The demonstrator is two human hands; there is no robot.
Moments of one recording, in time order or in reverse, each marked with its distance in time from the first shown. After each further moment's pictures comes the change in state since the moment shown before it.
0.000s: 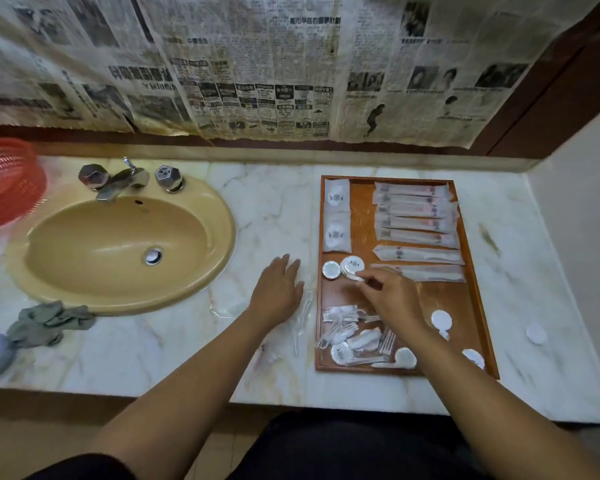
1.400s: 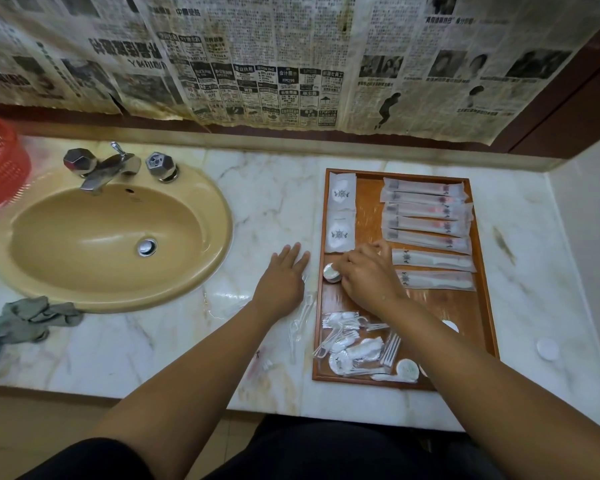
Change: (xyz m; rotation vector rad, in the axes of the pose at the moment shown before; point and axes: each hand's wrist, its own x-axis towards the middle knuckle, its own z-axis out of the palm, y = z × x) left_hand 0.041 -0.007 0.021 0.039 -0.022 0.093; right_hand 0.066 0.002 0.034 -0.632 -0.130 -0.558
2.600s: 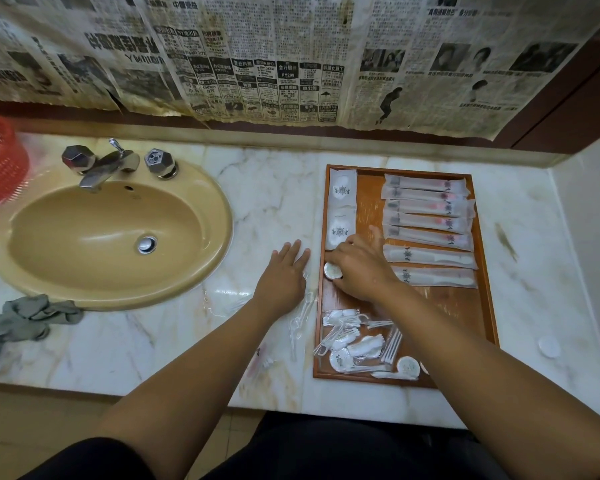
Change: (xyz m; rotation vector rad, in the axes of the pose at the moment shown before) left_hand -0.001 0.001 -0.001 -0.019 0.007 0.008; right_hand 0.027 -0.005 -0.004 -0.091 -0.339 0.024
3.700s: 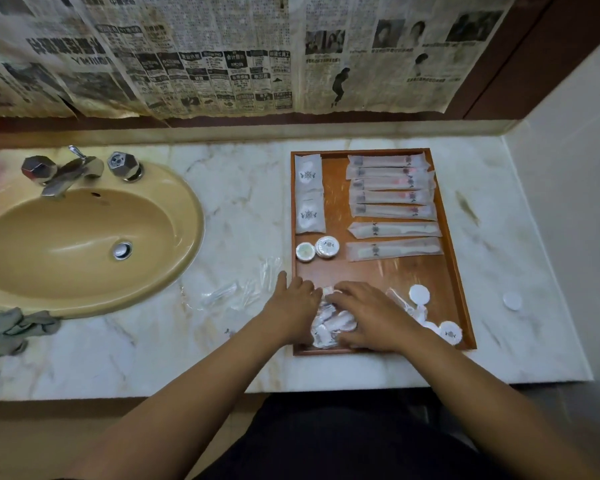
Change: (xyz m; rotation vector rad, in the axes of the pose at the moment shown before) left_hand -0.055 0.098 -0.017 0.436 -0.439 0.240; right_hand -0.142 0.006 0.048 0.418 -0.124 -0.037
